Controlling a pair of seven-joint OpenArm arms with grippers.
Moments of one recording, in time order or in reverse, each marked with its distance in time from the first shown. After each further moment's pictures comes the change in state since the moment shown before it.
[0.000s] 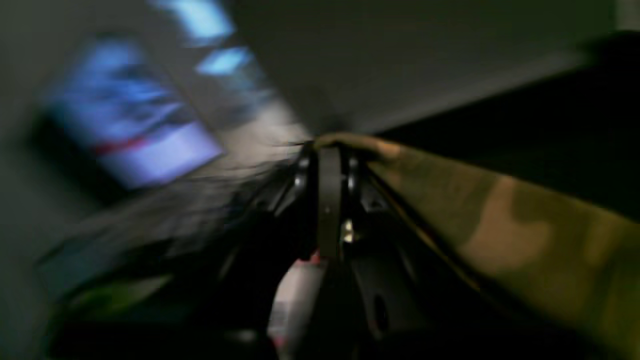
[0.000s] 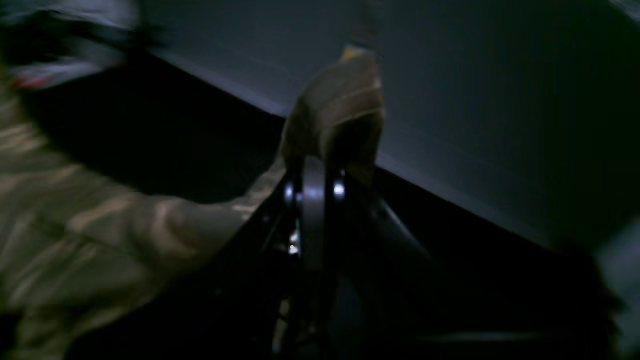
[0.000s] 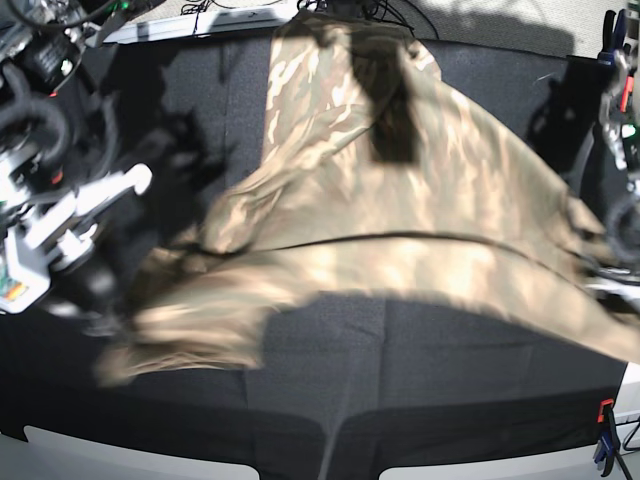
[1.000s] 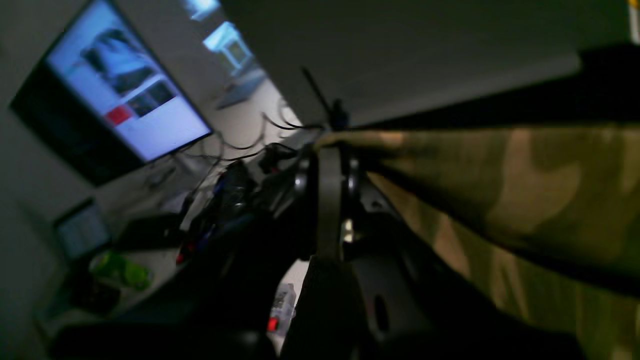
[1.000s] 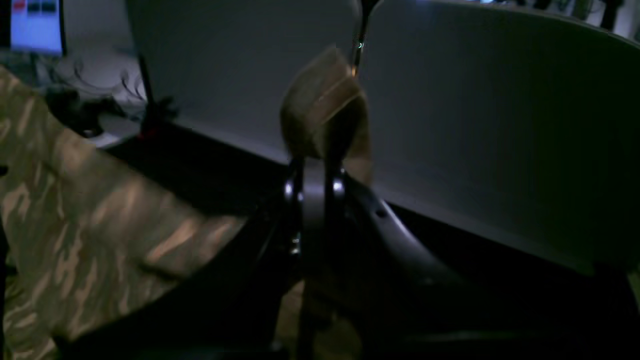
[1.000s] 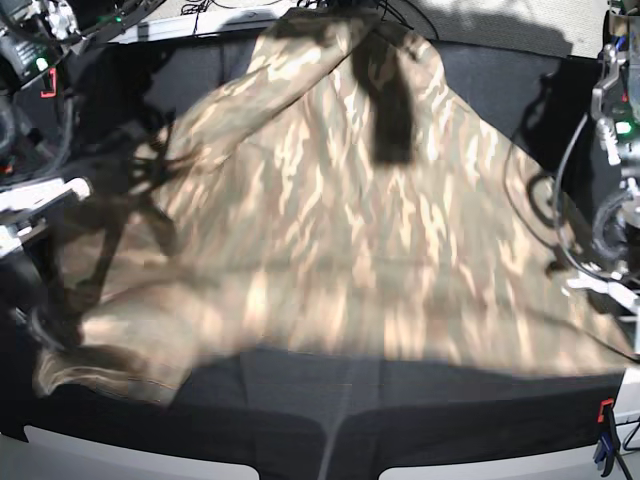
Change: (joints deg) left arm 0.2 1.2 -0.1 0.0 6.0 2.6 3.3; right arm 1.8 -1.9 7.4 0.1 17.4 1.3 -5.6
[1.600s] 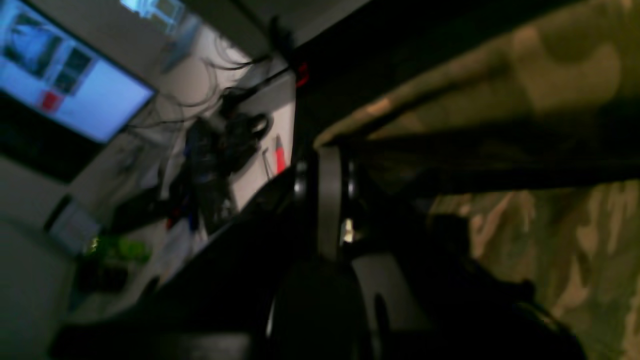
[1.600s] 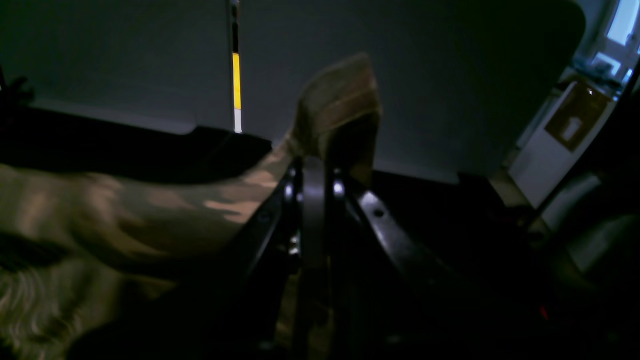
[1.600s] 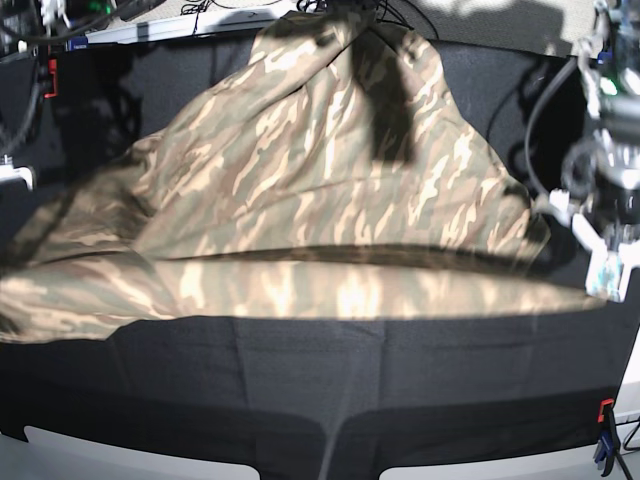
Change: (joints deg) left arm 14.0 0.2 0.1 0.0 3.3 -2.1 1.1; right arm -4.4 -0.1 17.4 0.0 -2.5 0.0 -1.3
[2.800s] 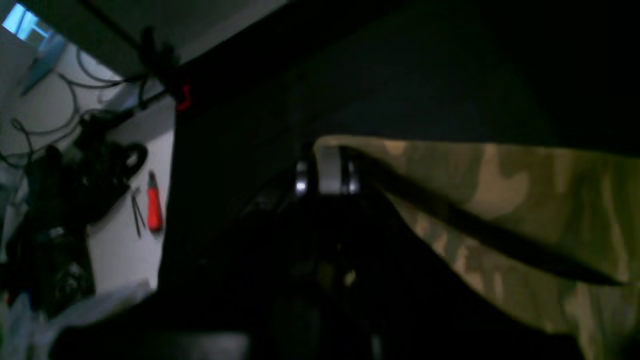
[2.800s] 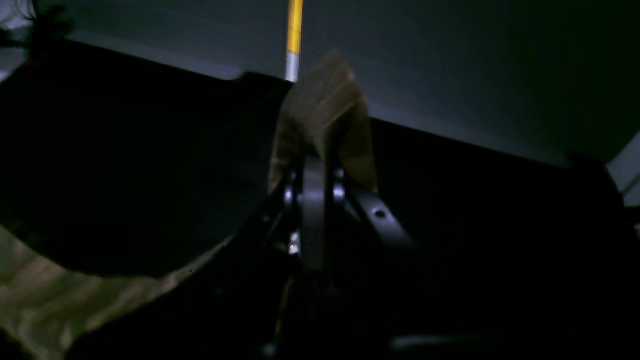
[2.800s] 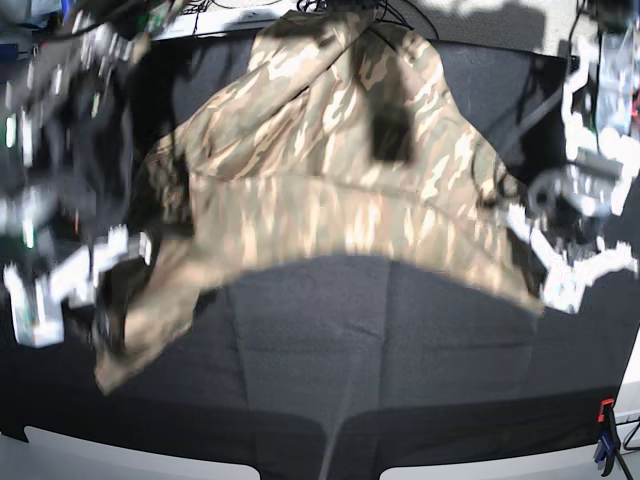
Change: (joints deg) left arm -9.0 6.8 0.0 -21.3 -16.2 -11.3 -23.3; right arm 7.0 -4.9 -34.5 -15.1 -37.4 -2.4 17.2
